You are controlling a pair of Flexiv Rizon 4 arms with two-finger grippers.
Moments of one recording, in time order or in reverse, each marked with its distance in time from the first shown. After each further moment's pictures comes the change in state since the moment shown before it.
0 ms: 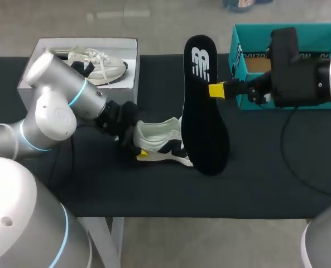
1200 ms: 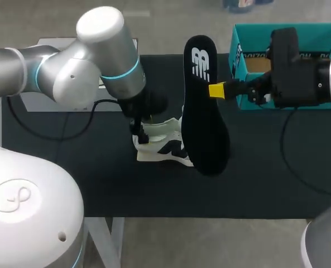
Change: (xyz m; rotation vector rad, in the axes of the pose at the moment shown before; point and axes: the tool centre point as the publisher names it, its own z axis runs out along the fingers) left arm 0.018 -0.054 -0.057 -0.524 -0.151 0.071; right arm 0.000 0.000 0.000 -0.001 0.001 0.000
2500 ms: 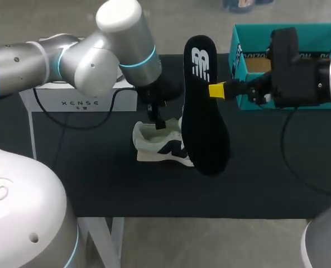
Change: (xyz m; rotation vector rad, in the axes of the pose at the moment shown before) left arm -0.056 -0.046 0.017 0.038 -0.032 -0.029; right arm 0.000 0.000 0.000 0.000 0.000 0.000
